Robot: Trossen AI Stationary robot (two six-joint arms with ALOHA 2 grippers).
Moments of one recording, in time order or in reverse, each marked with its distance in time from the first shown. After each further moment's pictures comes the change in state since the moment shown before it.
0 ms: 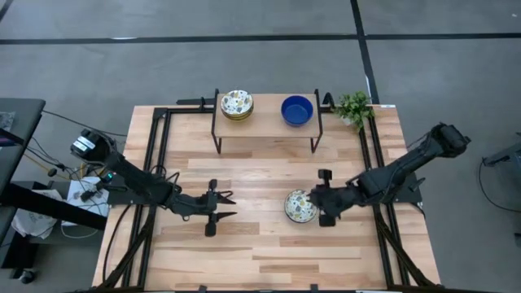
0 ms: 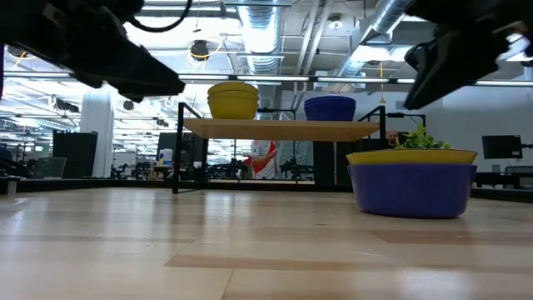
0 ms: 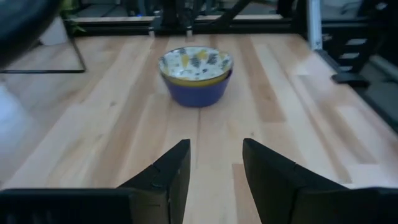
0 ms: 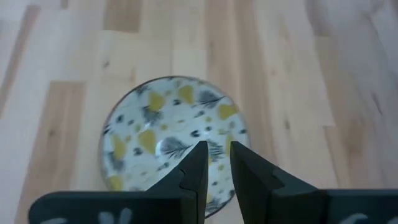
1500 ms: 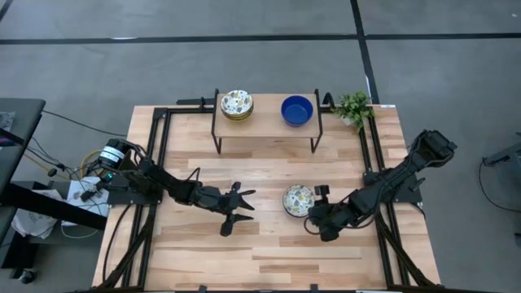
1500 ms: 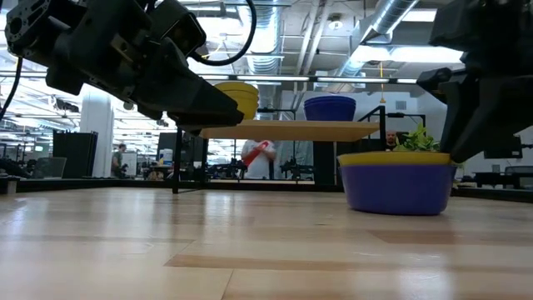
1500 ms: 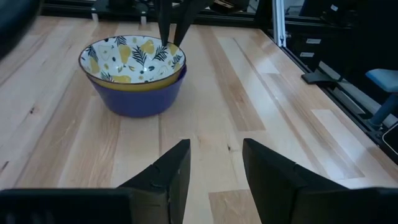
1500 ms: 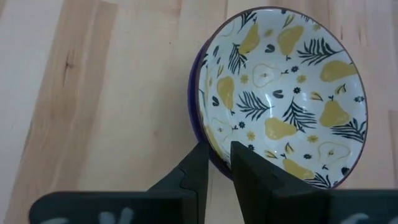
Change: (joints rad) left arm 0.196 0.327 0.129 0.227 0.403 0.019; right arm 0.127 0.220 0.000 0.019 0.008 0.049
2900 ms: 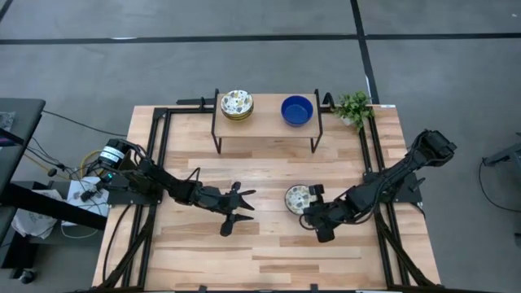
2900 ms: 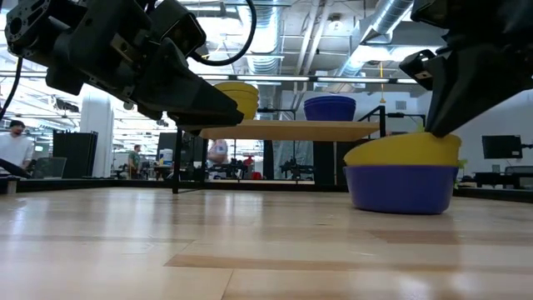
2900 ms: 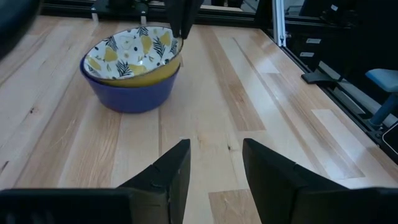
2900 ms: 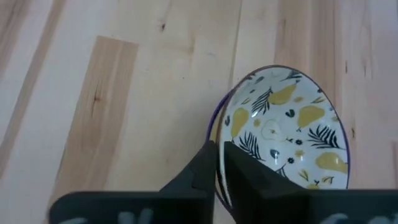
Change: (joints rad) left arm 0.000 0.000 0.000 0.000 0.000 0.000; right arm -0.043 0.000 0.090 -0.021 -0.077 -0.079
